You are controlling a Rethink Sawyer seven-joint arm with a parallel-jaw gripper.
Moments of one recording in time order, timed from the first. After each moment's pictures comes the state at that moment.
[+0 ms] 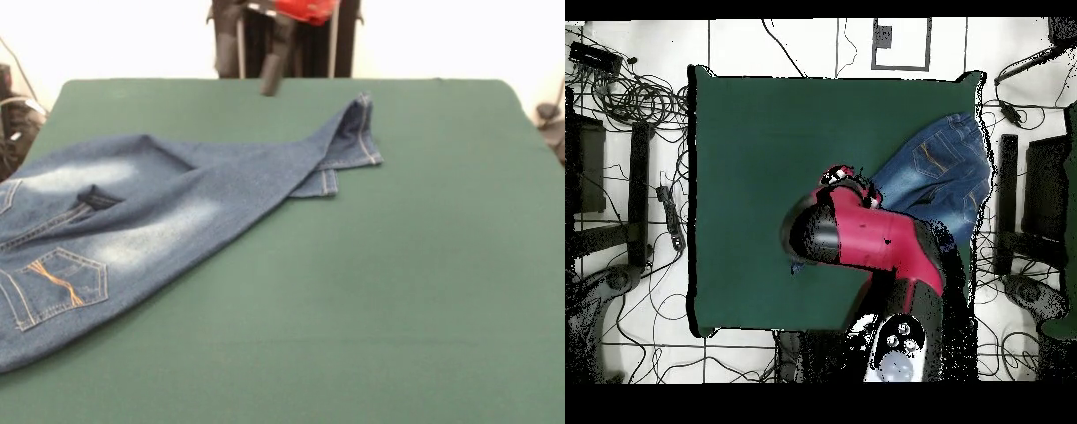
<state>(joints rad) 0.05 -0.71 -0.33 1.59 -0.12 0.33 2.39</state>
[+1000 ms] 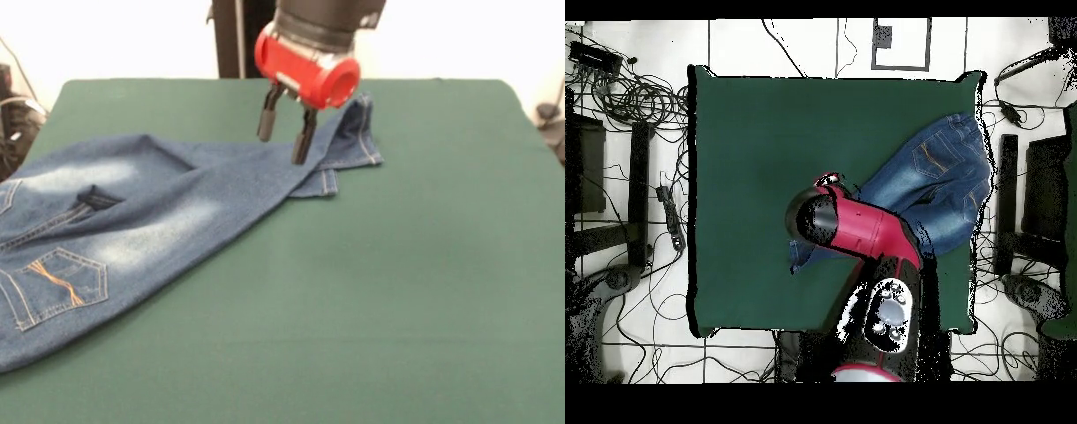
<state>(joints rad) 0.03 -0.53 -0.31 1.61 0.13 0.32 2.39</state>
